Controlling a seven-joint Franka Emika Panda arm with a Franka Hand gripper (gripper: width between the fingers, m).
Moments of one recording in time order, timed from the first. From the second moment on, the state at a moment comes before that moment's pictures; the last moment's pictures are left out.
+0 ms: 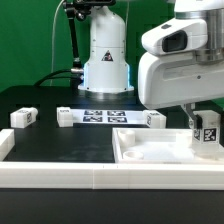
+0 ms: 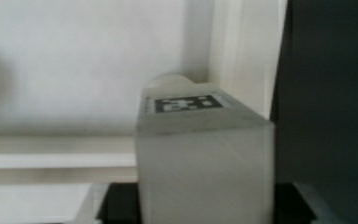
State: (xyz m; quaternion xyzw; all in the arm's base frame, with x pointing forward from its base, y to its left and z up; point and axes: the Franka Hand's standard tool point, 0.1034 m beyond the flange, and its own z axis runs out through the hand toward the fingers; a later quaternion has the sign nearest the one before) arm 0.628 0.117 0.081 -1.00 -0.03 0.03 0.08
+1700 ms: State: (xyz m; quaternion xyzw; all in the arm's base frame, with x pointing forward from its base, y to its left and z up) arm 0.630 0.107 0.078 -0.88 0.47 0.04 0.04
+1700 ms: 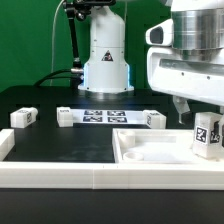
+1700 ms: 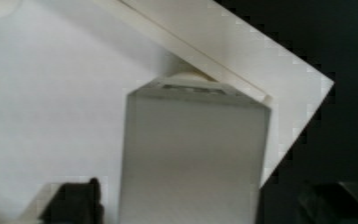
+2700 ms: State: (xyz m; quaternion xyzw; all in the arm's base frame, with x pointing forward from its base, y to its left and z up) arm 0.624 0.123 0.080 -1.00 0.03 0.02 0.03
